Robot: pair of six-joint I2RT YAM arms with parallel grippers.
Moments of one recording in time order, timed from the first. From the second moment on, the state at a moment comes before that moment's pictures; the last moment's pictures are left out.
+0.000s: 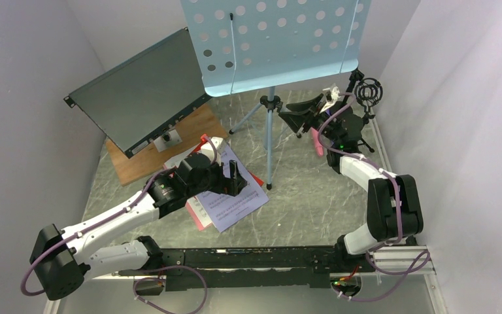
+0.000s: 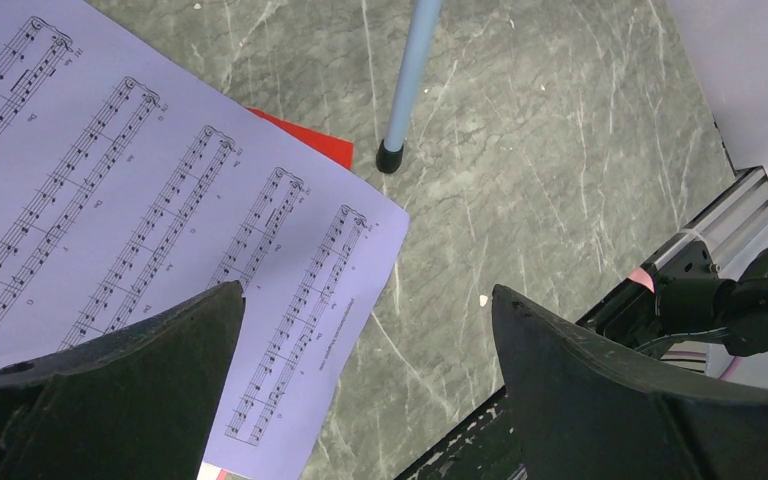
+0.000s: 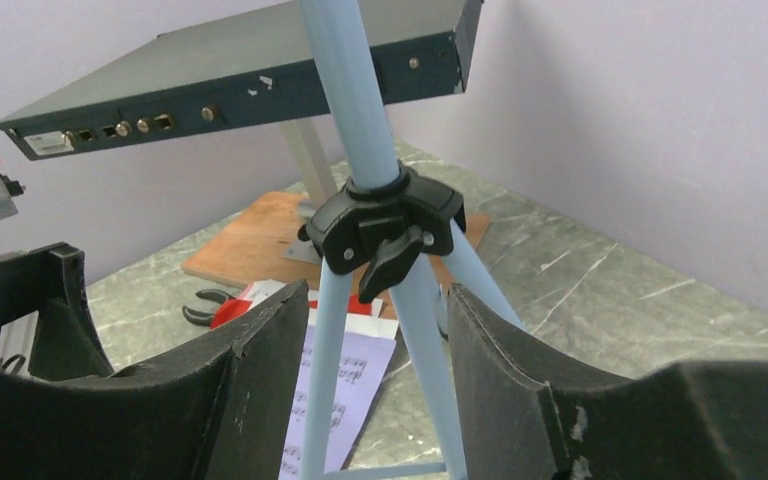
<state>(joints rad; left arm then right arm) -0.83 1.04 0.75 -0.21 -0.05 -0.55 0.13 1.51 0.80 1.04 -0.81 0.47</state>
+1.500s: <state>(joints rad) -0.83 1.04 0.76 -0.21 -0.05 -0.55 0.17 1.48 1.04 0.47 -0.85 -0.11</state>
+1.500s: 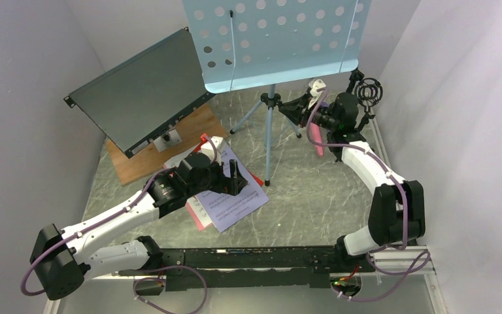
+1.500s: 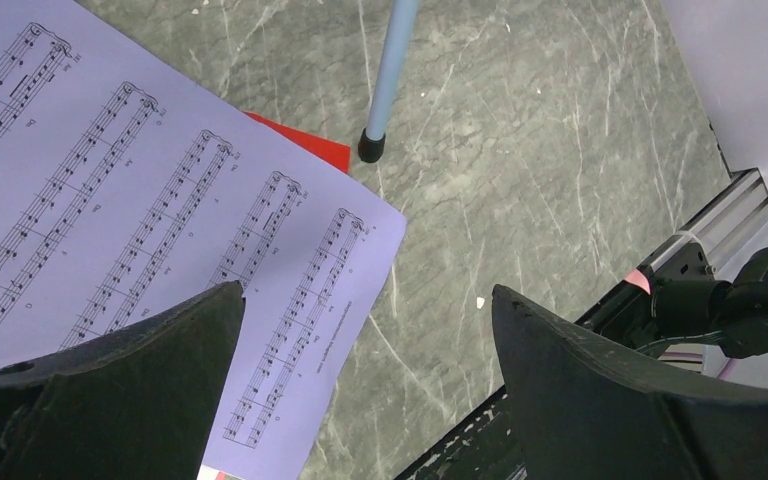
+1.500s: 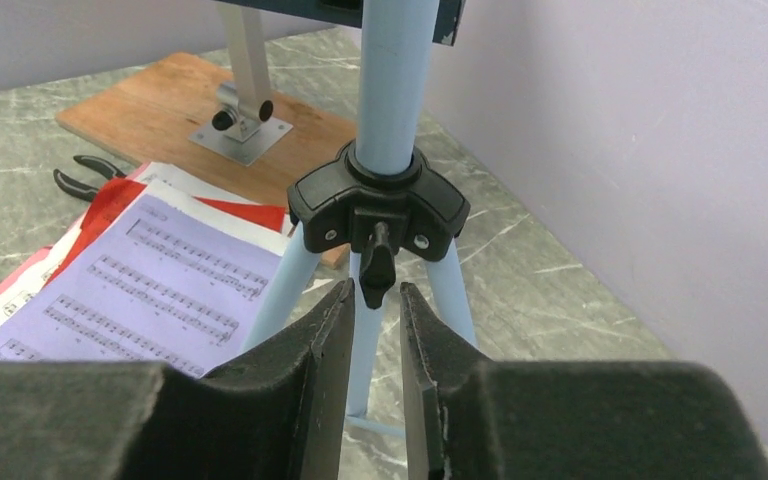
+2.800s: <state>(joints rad) -0.85 1.41 0.93 0.18 -0.14 -0.30 -0.09 1.28 0.82 0.03 -1.22 -0.46</state>
